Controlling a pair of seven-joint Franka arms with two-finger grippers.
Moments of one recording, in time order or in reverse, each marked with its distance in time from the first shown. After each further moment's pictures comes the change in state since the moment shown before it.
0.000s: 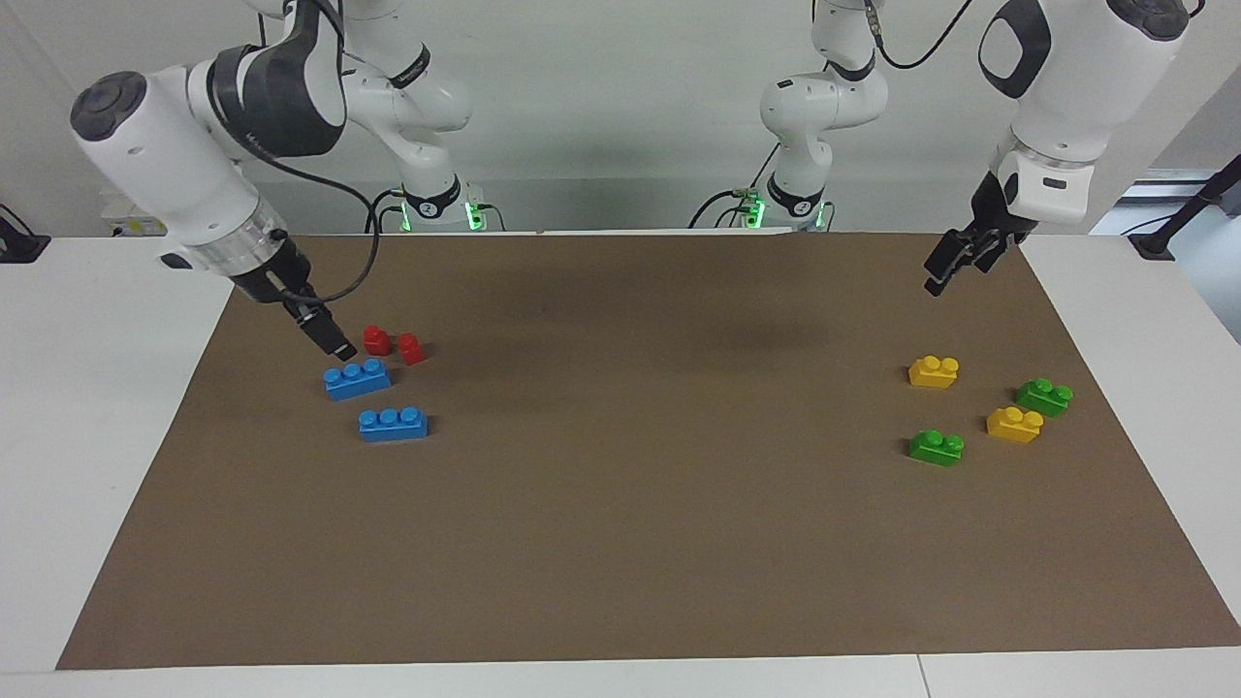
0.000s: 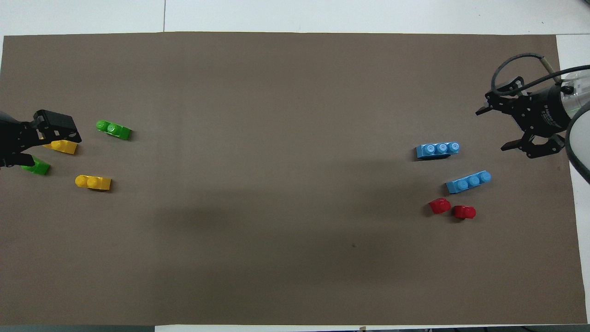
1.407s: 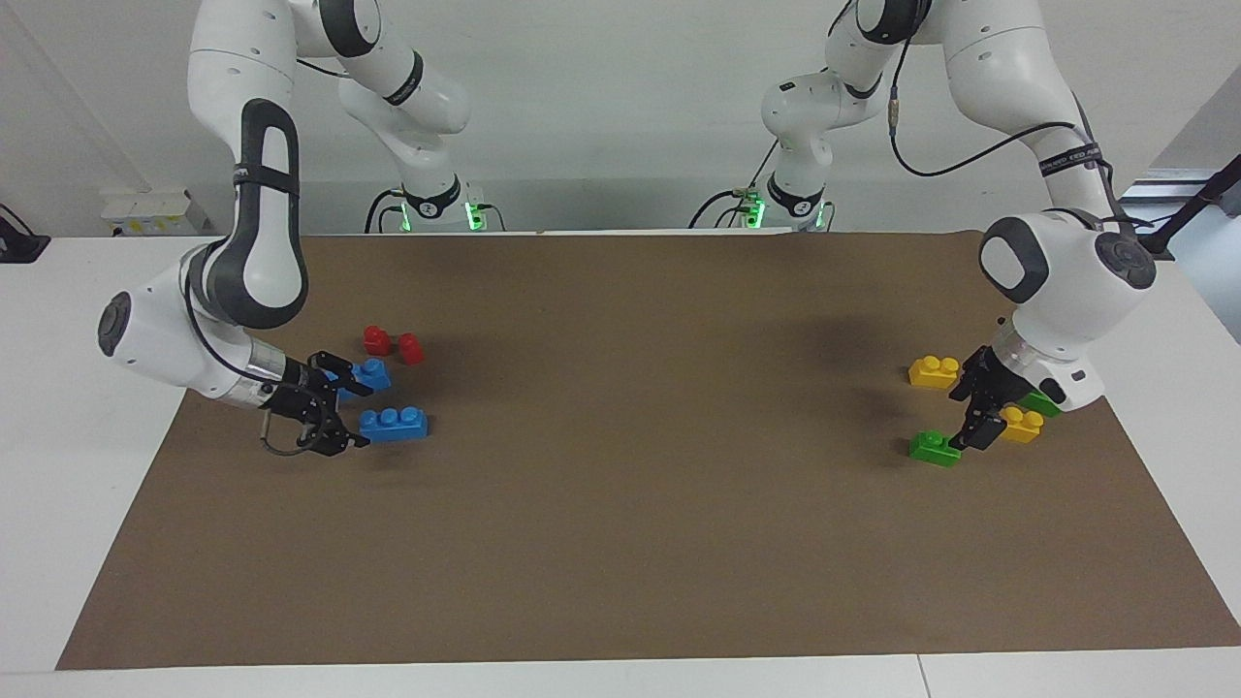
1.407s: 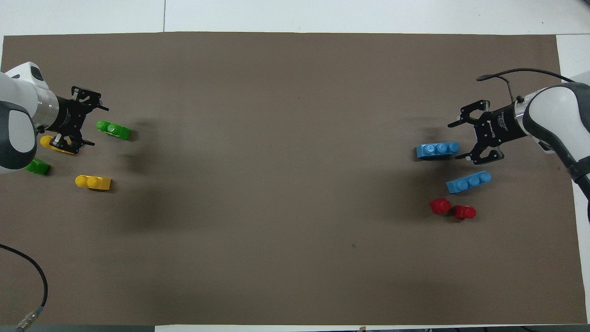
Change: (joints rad) left arm 0.080 0.421 0.004 -0.019 -0.036 0.441 -0.592; right arm -0.090 0.280 -0.006 -0.092 0.230 0.157 0.174
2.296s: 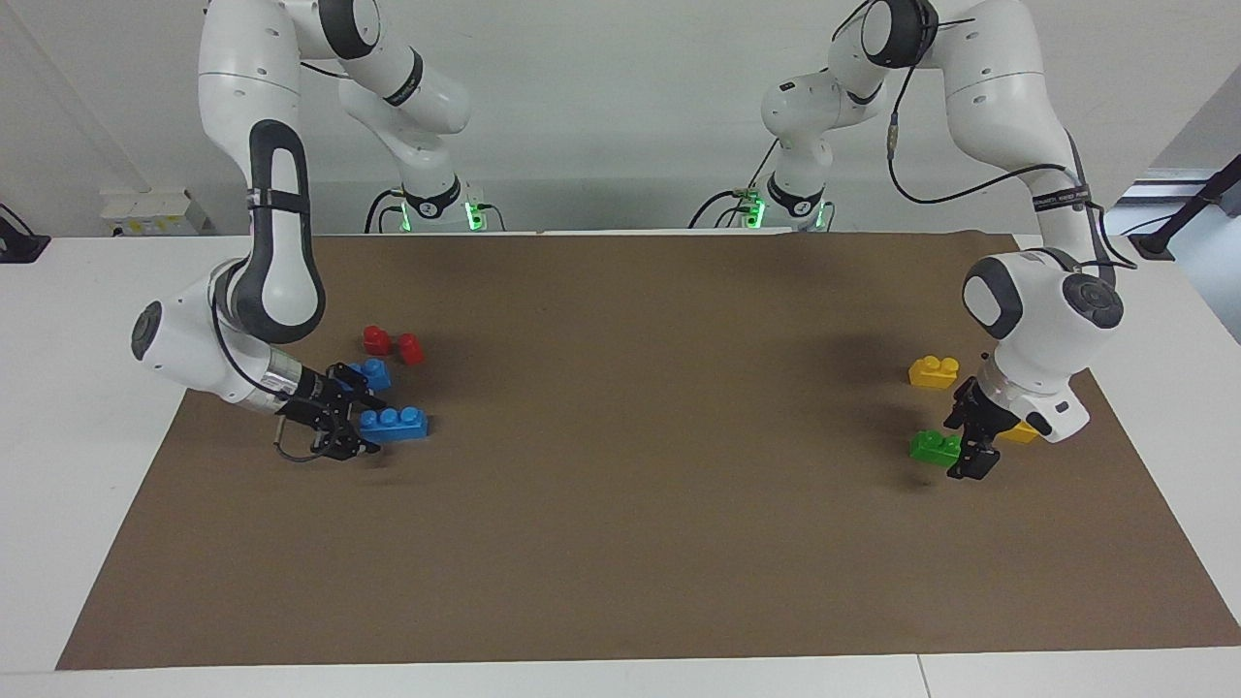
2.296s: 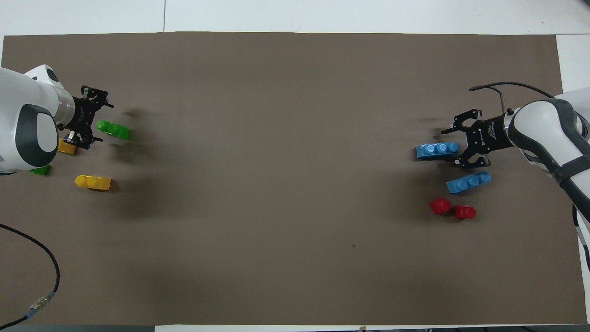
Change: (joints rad) left arm -0.002 0.082 -0.005 0.006 0.082 0.117 -0.097; right arm 0.000 0.007 -0.001 -0.109 0.070 0.158 -0.039
